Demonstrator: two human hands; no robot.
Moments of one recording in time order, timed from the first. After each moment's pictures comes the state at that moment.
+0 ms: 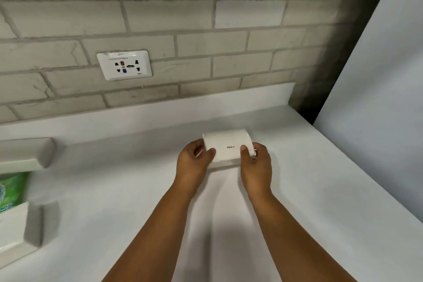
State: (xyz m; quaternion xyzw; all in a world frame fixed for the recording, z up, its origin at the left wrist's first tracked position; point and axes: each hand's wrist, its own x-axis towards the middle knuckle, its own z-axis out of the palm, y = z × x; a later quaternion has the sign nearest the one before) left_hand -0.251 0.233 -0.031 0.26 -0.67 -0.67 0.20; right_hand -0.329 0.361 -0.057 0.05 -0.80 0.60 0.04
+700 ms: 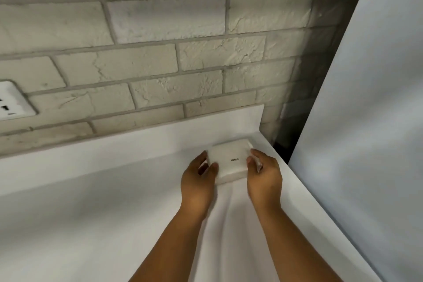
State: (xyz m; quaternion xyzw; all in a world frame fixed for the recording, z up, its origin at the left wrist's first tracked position) left_hand -0.479 0.330 -0.062 0.30 -0.64 -0.67 0.23; right_hand -0.553 0.446 -0.075 0.06 -0.80 0.60 0.06
